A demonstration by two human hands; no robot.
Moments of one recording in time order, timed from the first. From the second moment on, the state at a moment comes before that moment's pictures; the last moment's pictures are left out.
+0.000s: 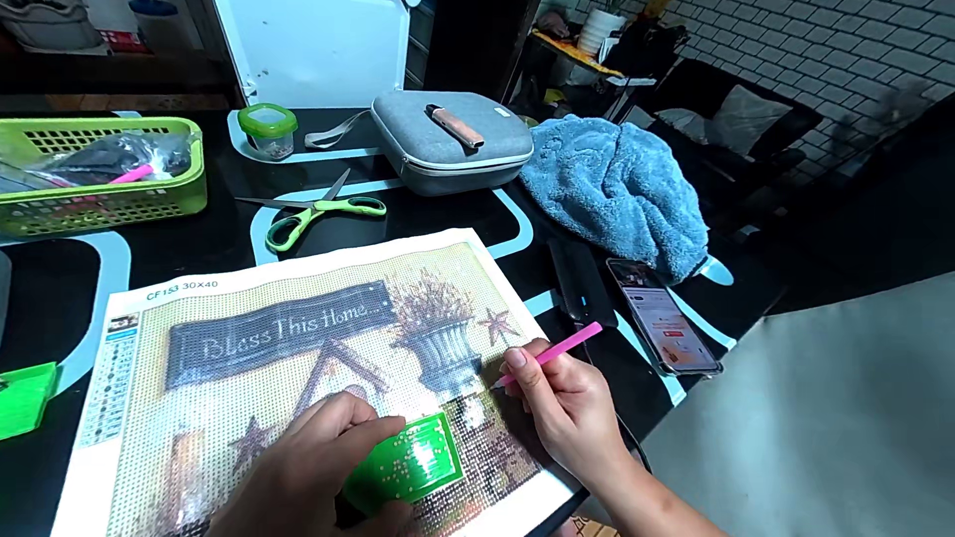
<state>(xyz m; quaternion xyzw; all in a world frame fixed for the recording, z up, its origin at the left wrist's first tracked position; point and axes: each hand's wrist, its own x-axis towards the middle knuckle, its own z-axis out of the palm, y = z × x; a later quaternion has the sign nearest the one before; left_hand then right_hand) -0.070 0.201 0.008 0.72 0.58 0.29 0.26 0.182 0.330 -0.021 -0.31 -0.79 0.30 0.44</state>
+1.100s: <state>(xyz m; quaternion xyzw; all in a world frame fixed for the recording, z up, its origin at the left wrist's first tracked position) -0.071 0.202 0.016 0.71 0.59 0.26 0.28 0.183 0.331 -0.018 -0.34 -0.72 0.39 0.46</state>
